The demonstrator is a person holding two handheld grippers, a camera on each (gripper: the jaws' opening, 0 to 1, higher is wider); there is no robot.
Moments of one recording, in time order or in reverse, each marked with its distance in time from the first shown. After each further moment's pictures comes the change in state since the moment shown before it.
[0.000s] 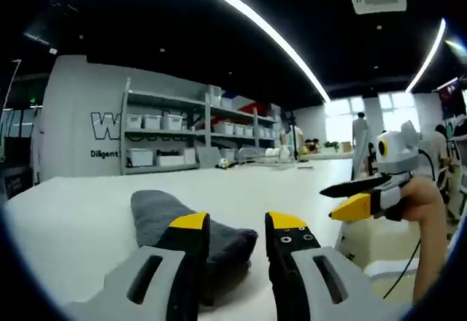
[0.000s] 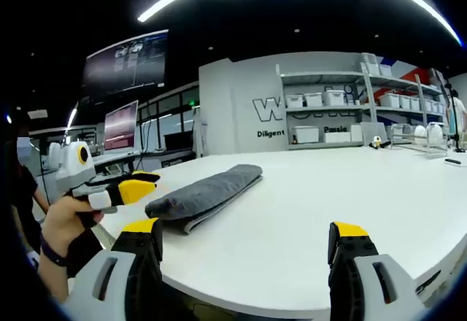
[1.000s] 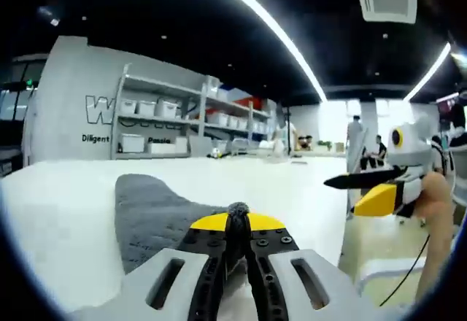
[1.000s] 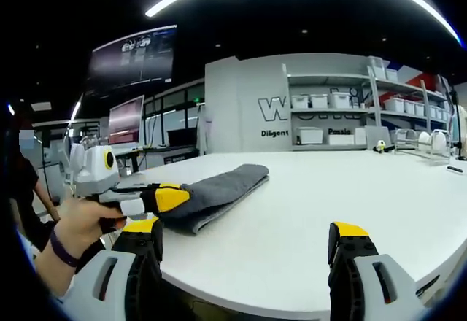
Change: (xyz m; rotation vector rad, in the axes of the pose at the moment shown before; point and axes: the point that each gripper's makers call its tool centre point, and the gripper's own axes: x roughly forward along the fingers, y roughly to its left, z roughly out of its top) left arm 0.041 -0.013 -0.044 0.005 0.126 -0.092; right arm -0.001 0.008 0.003 -0.028 0.002 0.004
